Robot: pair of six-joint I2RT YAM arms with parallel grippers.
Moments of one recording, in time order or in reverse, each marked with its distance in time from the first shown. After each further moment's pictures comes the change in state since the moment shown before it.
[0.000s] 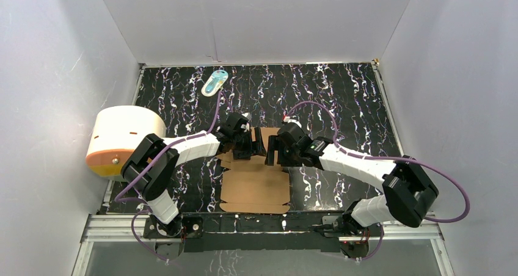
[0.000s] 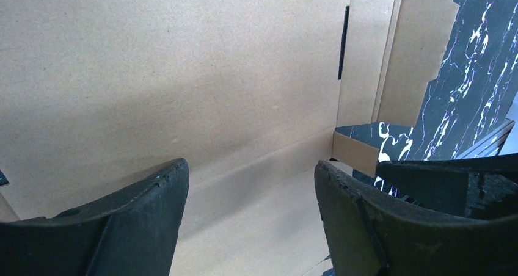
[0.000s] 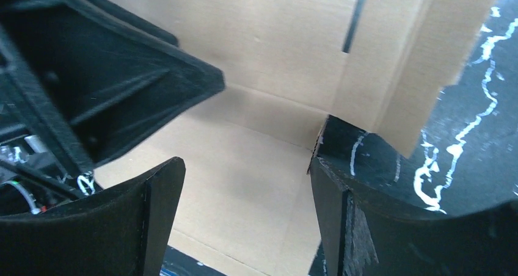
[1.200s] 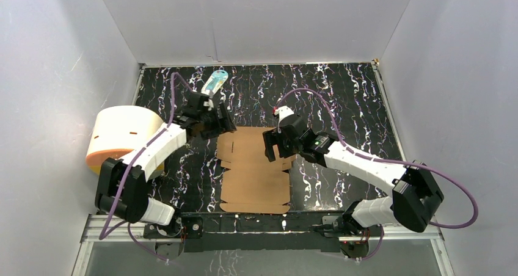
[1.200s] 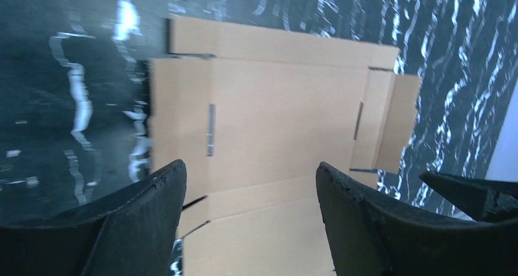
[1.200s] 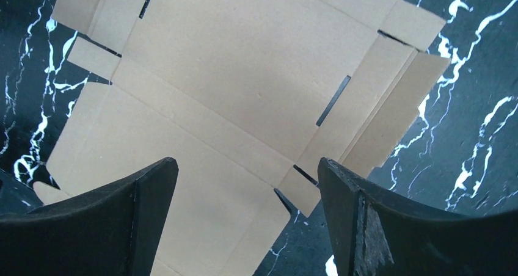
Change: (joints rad) left arm 0.273 -0.245 0.073 -0.240 -0.055 0.125; right arm -0.009 -0.053 0.070 0.047 0.034 -0.382
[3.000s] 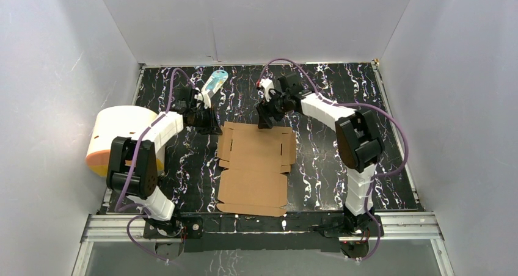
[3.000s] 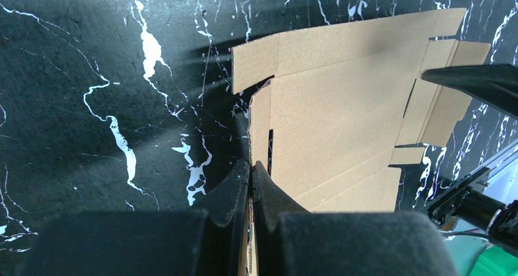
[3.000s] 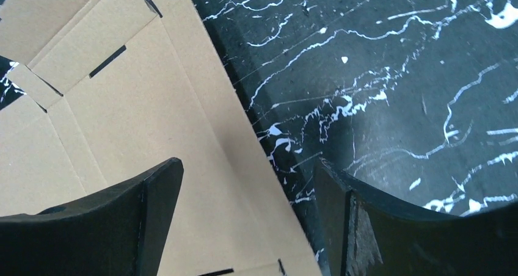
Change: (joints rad) left arm 0.216 0.202 0.079 -0.050 0.271 0.347; right arm -0.331 0.634 0.563 -0.019 -0.632 -0.627
